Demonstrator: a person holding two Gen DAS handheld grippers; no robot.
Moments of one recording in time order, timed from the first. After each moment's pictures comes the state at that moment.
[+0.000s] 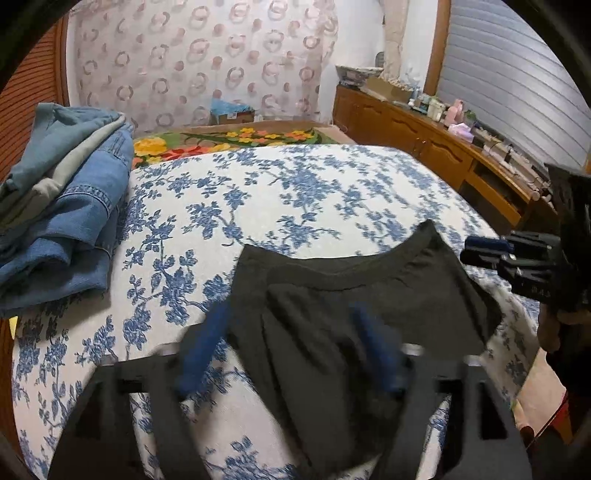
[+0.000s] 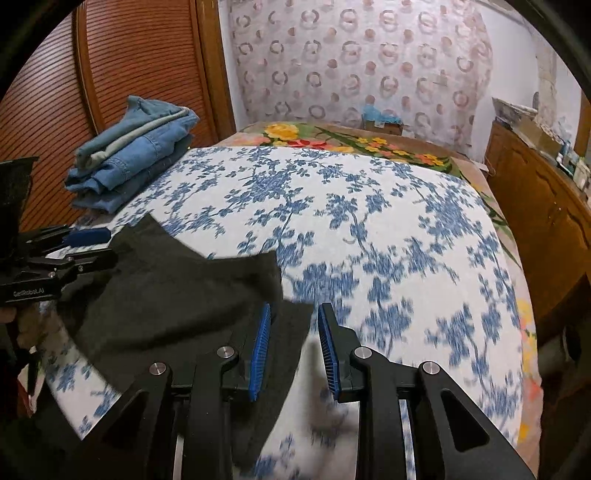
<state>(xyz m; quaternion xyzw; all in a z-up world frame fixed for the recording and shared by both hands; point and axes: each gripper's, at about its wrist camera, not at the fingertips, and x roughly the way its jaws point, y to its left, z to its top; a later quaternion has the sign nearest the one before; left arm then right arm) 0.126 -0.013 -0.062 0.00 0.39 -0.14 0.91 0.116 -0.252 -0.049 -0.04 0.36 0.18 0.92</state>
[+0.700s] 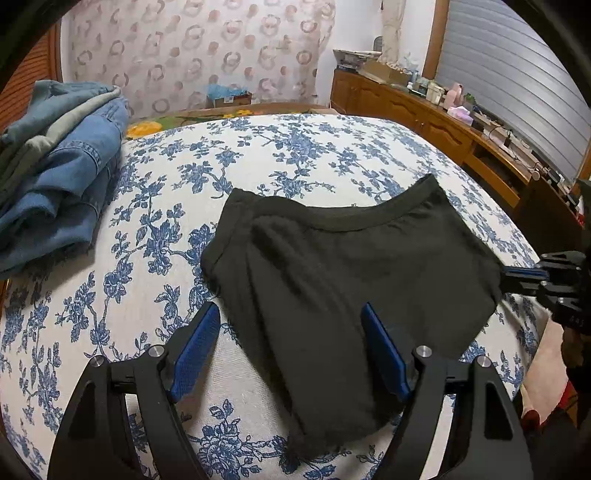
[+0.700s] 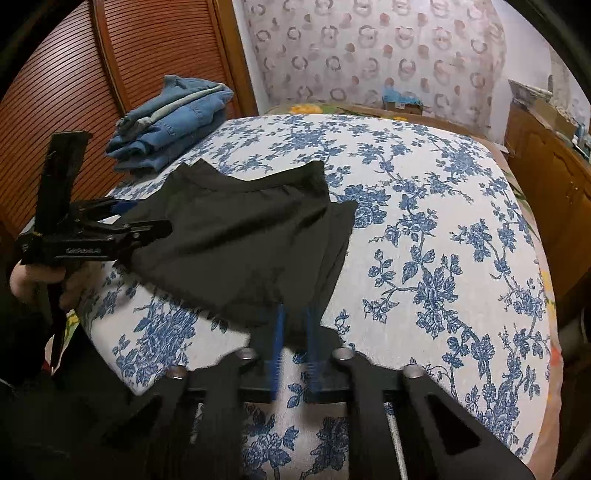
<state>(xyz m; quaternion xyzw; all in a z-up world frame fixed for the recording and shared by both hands) 0.113 -0.018 -0.091 0.01 0.42 -0.14 0.90 0.053 -0.257 -0.058 -0.03 0.37 0.22 0.90</state>
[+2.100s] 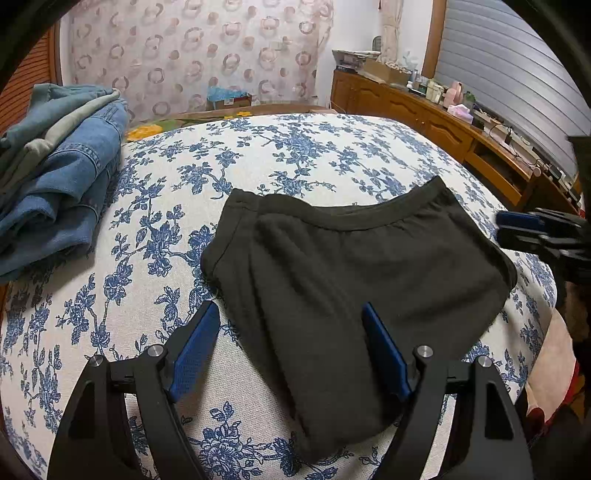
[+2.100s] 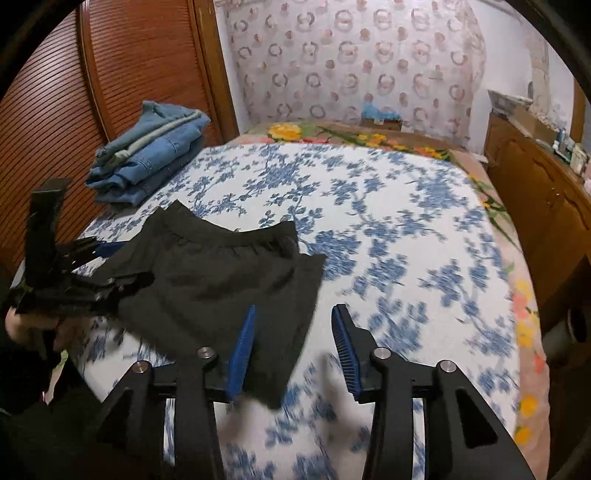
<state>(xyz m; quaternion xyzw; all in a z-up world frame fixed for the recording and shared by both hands) 0.112 -0.019 -0.092 0.01 0.42 -0.14 0.90 0.088 -0.252 -0.042 -0.02 0.37 0.18 0.91</state>
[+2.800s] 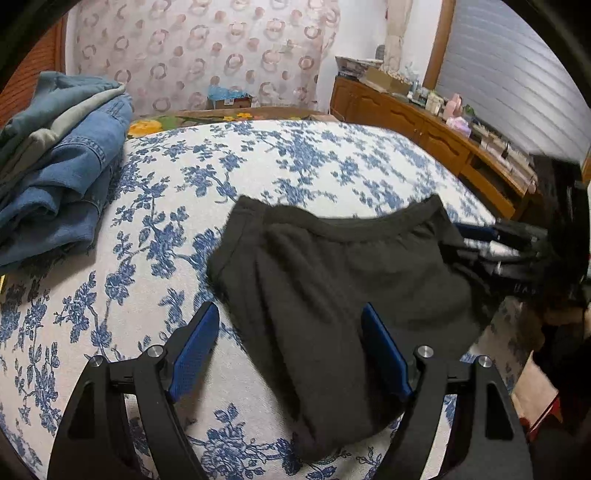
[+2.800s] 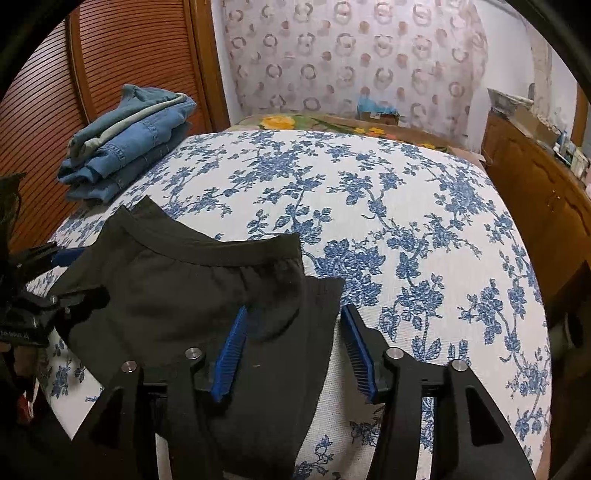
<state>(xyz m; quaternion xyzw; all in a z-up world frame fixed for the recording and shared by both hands) 0.115 -0.006 -0.085 -0.02 0.41 -0.14 0.90 0.124 -0.221 -0.069 -0.04 0.37 0.17 0.91</state>
